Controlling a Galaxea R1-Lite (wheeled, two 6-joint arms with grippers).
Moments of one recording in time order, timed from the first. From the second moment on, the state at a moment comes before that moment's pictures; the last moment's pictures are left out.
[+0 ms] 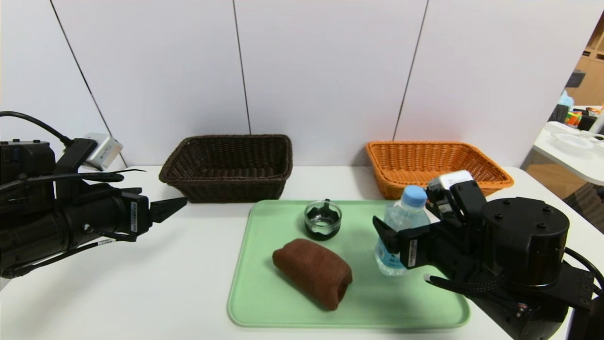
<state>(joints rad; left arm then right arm) -0.10 1.40 -0.61 -0.44 -0.17 0.03 0.71 1.63 -0.44 -0.92 -0.49 0.06</state>
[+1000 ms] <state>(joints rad) -0.10 1.40 -0.61 -0.44 -0.17 0.03 0.71 1.63 -0.44 -0.93 -0.49 0.07</state>
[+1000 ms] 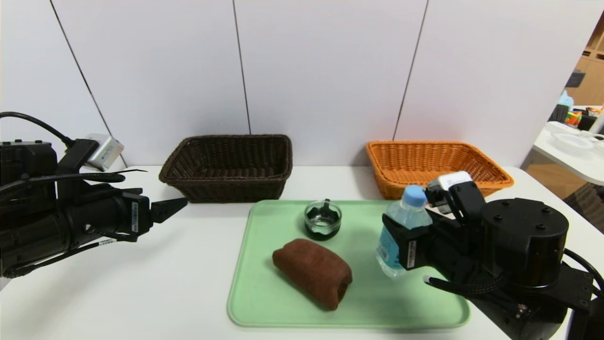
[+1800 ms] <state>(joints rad) -0.12 1.40 -0.61 -0.44 -0.17 0.03 0.67 1.58 -0.56 -0.99 -0.48 0.00</state>
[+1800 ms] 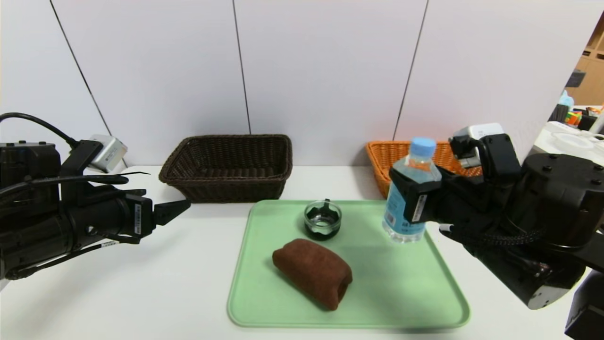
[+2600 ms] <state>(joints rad) -0.15 1.40 -0.61 -0.44 -0.17 0.03 0.53 1.60 -0.87 -0.91 -0.47 -0.07</state>
